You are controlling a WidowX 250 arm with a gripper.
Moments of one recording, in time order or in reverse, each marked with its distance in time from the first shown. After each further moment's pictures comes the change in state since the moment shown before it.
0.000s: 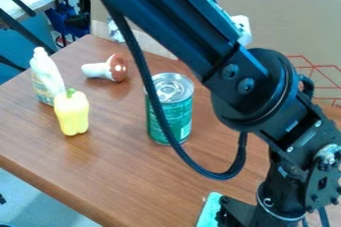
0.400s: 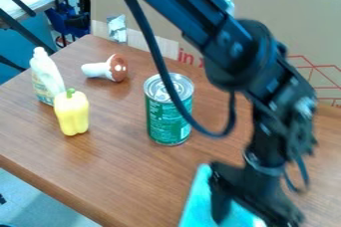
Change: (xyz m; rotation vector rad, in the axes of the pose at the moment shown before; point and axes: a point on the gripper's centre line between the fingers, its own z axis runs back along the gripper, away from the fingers) arm 0.034 0.043 0.006 0.030 -0.017 0.090
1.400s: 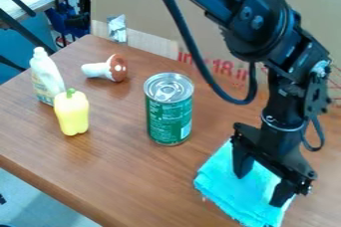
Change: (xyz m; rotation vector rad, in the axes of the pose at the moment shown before) arm 0.041 -0.015 0.023 -0.015 -0.111 -0.215
